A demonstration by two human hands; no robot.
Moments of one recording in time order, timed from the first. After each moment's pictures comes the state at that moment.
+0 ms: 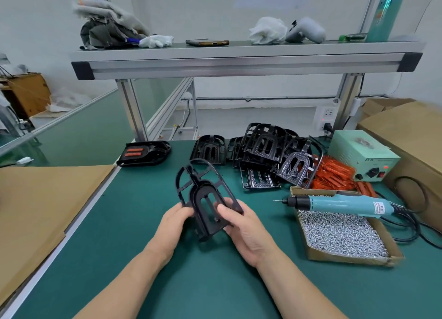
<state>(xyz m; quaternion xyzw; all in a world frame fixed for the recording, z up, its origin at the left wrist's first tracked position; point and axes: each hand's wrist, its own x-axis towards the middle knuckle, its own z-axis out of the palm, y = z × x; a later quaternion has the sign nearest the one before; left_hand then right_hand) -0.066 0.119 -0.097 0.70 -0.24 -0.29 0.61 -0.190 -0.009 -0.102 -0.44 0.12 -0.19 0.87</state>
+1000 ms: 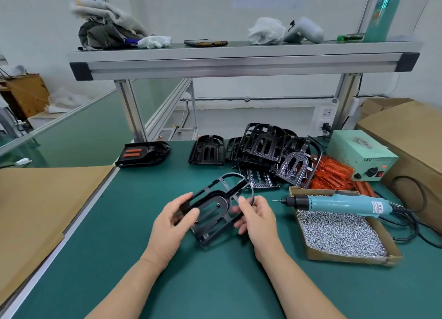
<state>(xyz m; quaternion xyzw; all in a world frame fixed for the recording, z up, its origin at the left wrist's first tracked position) -0.064 0.131 -0.112 0.72 -0.31 -0.14 0.60 -0.196 -0.024 -0.104 -0.58 0.32 -0.31 0.67</state>
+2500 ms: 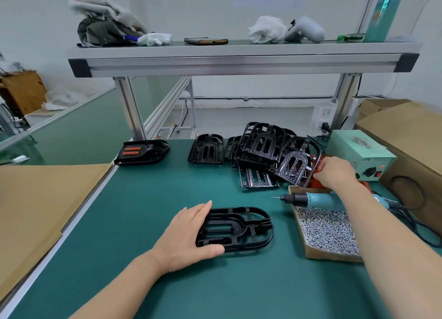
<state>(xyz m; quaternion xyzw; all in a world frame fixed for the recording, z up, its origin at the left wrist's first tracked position) -0.063 0.122 -0.121 0.80 -0.57 -0.10 0.19 -0.248 -0.239 -0.049 -0.84 0.53 -0.08 0.06</state>
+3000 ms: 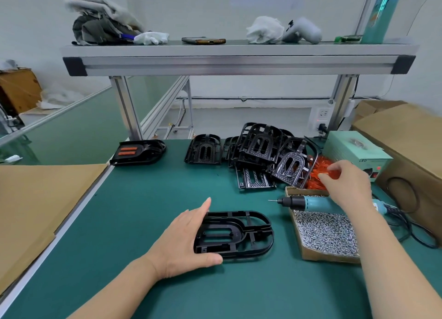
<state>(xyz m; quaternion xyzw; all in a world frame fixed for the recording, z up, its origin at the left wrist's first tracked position) -0.069 0.127 -0.119 0.78 -0.58 -0.11 0.22 -0.287 -0.199 -0.053 -0.79 0.51 -0.30 0.17</state>
